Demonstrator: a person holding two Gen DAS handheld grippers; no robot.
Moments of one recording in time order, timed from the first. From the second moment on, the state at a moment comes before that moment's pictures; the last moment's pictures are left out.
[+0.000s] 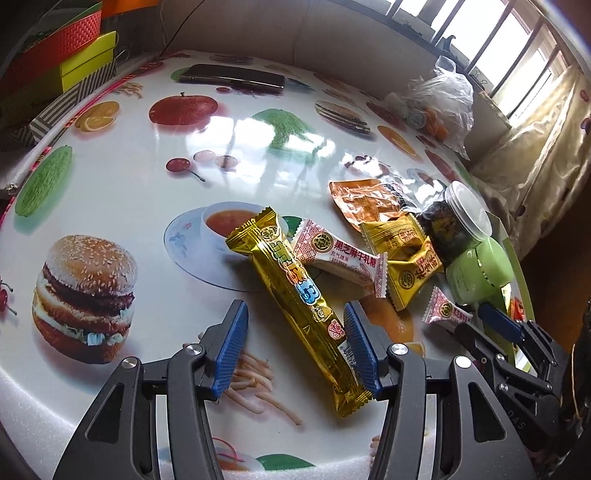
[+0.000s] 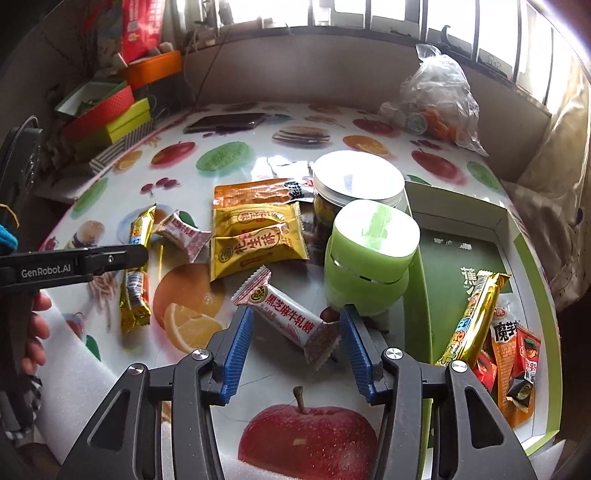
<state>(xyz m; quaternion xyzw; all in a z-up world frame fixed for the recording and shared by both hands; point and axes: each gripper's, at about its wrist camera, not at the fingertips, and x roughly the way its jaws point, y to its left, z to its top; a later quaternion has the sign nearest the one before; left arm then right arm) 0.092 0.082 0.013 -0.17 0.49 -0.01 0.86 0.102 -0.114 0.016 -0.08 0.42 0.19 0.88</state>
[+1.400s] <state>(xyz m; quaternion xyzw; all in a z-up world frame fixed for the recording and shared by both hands) 0.083 0.083 0.012 -0.10 0.49 0.04 0.87 0.100 -0.082 -0.003 -0.07 0.44 0.19 0.88</state>
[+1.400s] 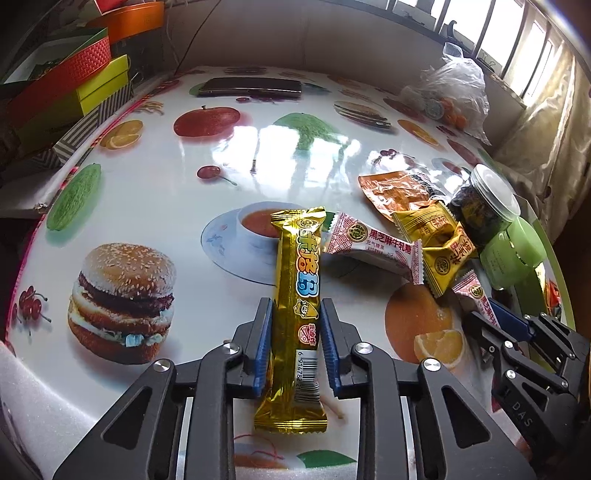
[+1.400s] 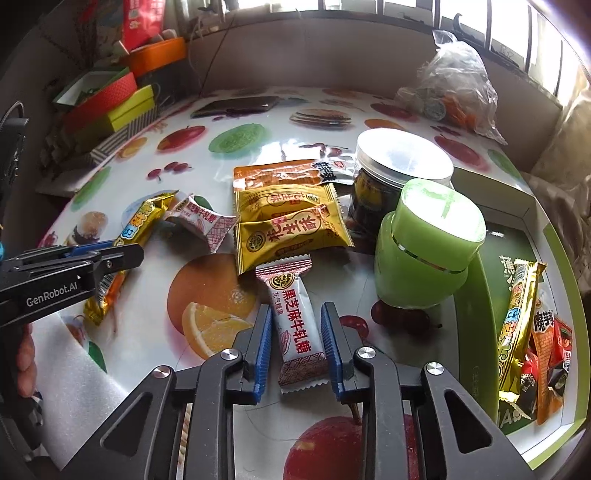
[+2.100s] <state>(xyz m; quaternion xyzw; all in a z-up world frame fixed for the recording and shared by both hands) 0.077 0.082 0.019 -0.10 0.48 0.04 0.87 0.098 -0.085 -0.003 -0.06 0.44 0.19 0.88</state>
